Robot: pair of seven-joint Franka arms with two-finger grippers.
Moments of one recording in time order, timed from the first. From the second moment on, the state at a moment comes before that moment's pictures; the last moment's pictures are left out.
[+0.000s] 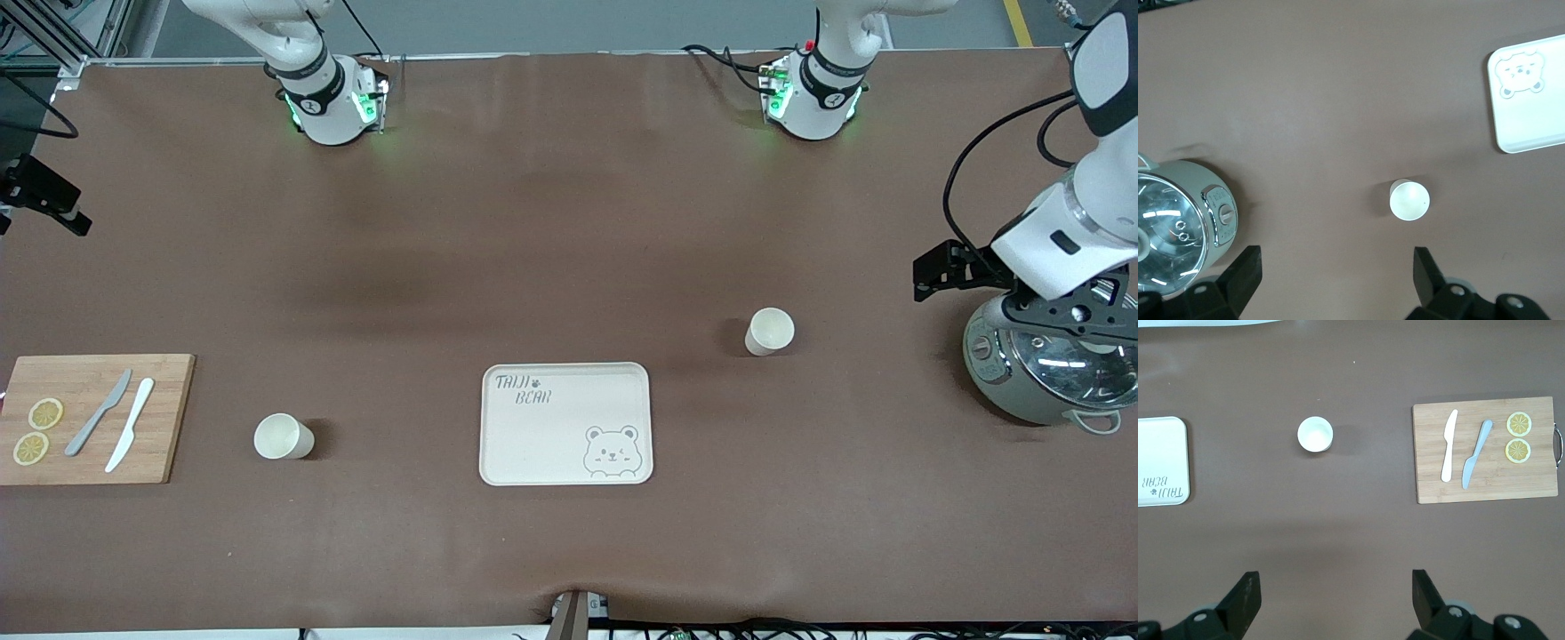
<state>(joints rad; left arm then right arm) -0.13 0.19 -0.02 -1.37 0.01 1.59 0.05 -0.03 -0.12 -0.07 -1.66 0.02 1.67 -0.06</state>
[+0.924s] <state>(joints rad) -0.13 0.18 -0.03 -1.37 0.01 1.61 0.04 -0.03 -0.12 -0.07 -1.66 0.02 1.67 -0.06</state>
